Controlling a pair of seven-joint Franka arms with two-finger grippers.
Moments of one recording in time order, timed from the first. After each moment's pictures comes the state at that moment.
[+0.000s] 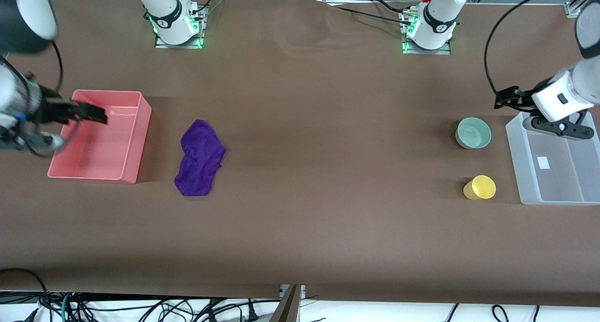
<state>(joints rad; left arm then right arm) 0.10 0.08 -0.02 -1.78 0.04 1.60 0.36 -0.10 0.26 0.16 -1.52 -0.01 1.61 0.02</state>
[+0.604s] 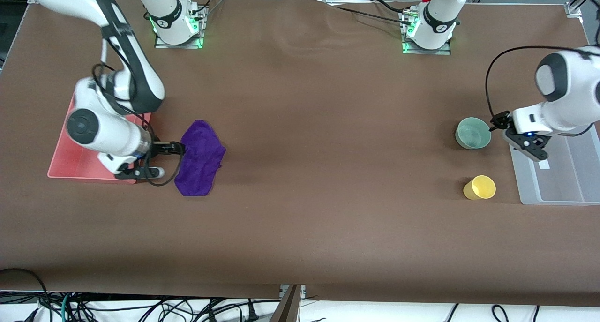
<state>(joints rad) 0.25 0.20 -0.01 -2.19 0.05 2.31 0.93 0.01 0.42 0.18 -1.89 -0.01 2.18 0.13</state>
